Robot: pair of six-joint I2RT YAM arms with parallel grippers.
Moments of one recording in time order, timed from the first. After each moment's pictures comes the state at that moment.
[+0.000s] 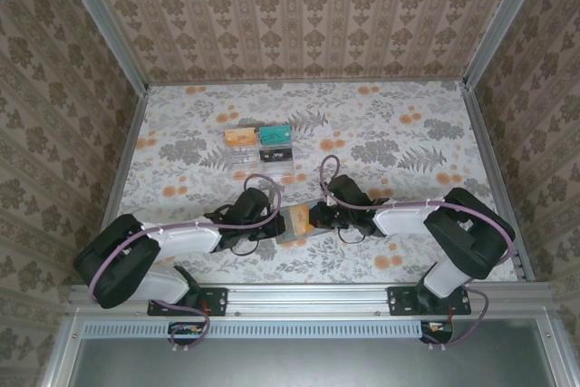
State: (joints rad) left arm -0.85 1.34 0.42 0.08 0.18 -0.88; right arm 0.71 1.57 0.57 0.18 -0.28 0.80
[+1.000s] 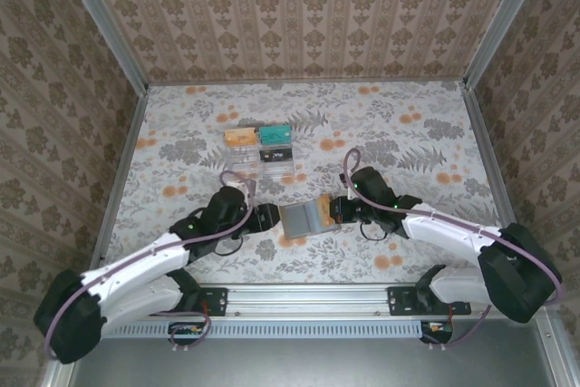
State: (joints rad) left arm -0.80 0.88 0.41 -0.19 0.11 -0.83; right arm 0.62 1.24 0.59 -0.16 -0.23 0.59
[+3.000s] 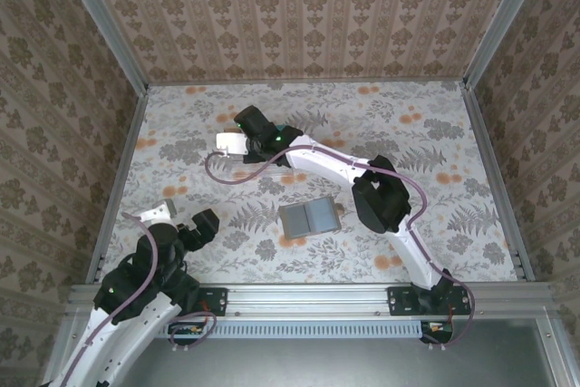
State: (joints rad) left arm -0.65 0.10 0.52 -0.98 -0.29 -0.85; right arm 0.82 2.29 2.02 -0.45 0.14 -0.91
